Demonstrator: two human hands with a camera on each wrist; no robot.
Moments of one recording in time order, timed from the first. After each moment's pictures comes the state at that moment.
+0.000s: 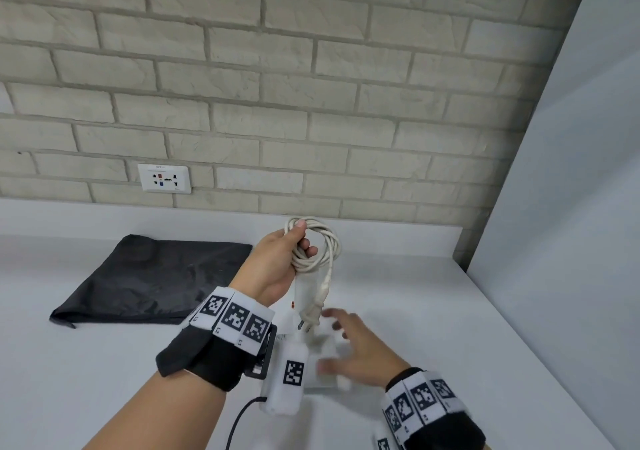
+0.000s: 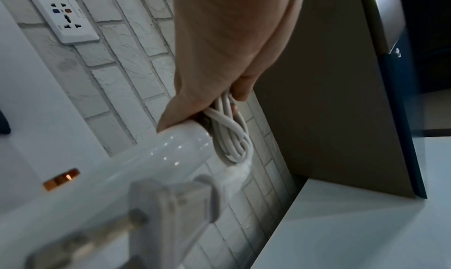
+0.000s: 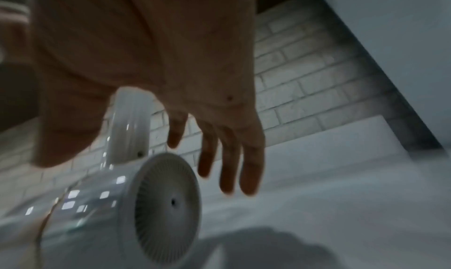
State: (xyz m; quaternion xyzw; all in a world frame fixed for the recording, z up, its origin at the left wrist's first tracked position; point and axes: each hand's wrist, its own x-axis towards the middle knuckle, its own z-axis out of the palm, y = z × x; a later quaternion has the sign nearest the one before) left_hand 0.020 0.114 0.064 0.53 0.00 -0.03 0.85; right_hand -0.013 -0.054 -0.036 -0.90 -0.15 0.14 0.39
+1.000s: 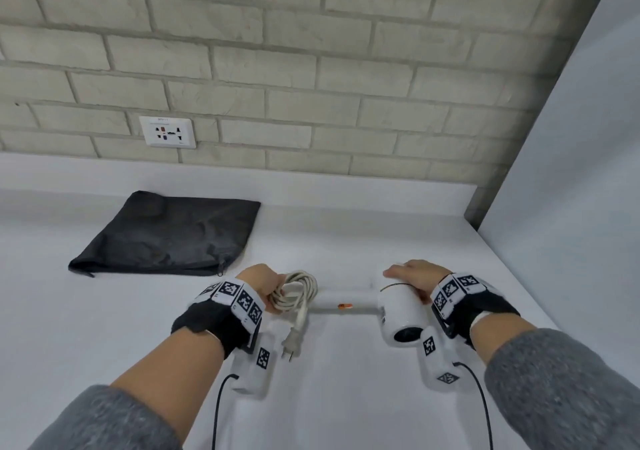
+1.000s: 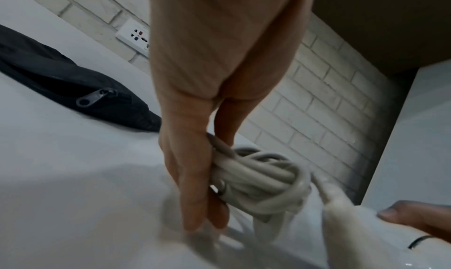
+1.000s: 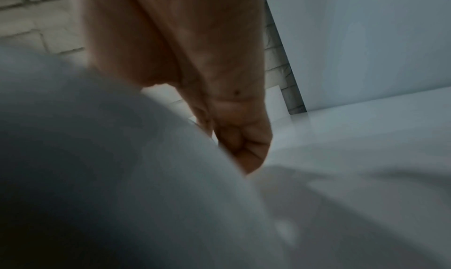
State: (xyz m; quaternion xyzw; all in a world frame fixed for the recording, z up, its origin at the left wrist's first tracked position) left_hand 0.030 0.151 -0.059 0.76 0.20 -0.20 0.59; right_hand 0.061 -0.134 -0.049 -0.90 0.13 0.20 0.35
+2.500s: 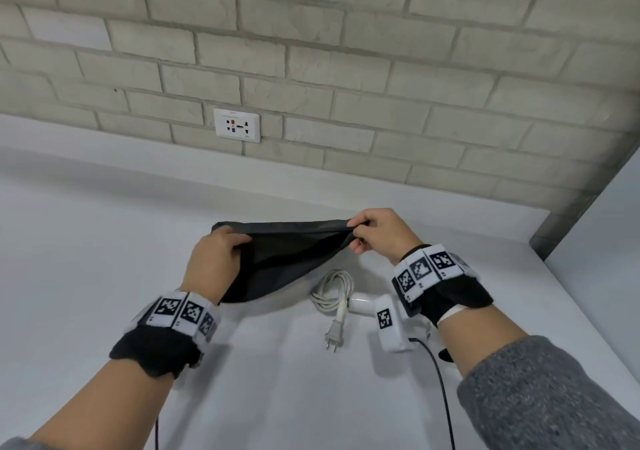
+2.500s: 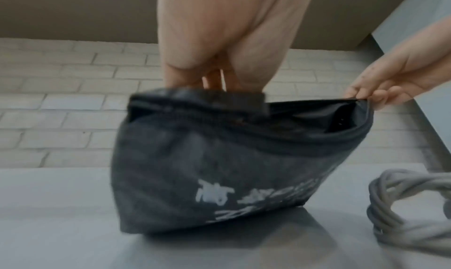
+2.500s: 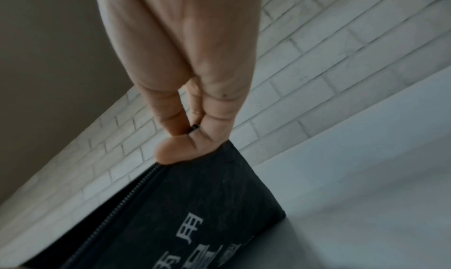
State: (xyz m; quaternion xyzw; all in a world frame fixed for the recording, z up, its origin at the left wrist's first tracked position) left_hand -0.021 0.272 -0.034 0.94 0.07 0.22 0.24; right_hand 0.065 0.034 0.020 -0.83 -0.13 0.08 0.53
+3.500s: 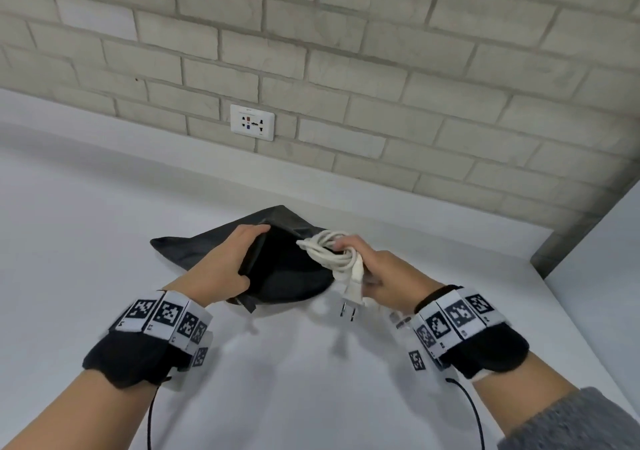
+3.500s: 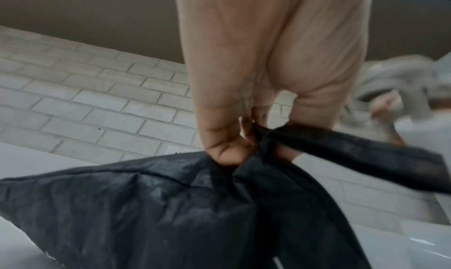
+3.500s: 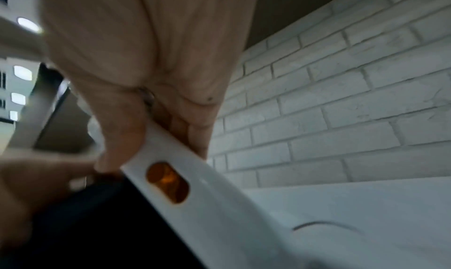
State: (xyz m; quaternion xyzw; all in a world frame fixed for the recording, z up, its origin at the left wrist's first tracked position) left_hand -0.053 0.276 -0.023 0.94 -0.02 0.04 0.33; right_hand 0.003 0.019 0.025 -0.89 -0.39 0.12 0.22
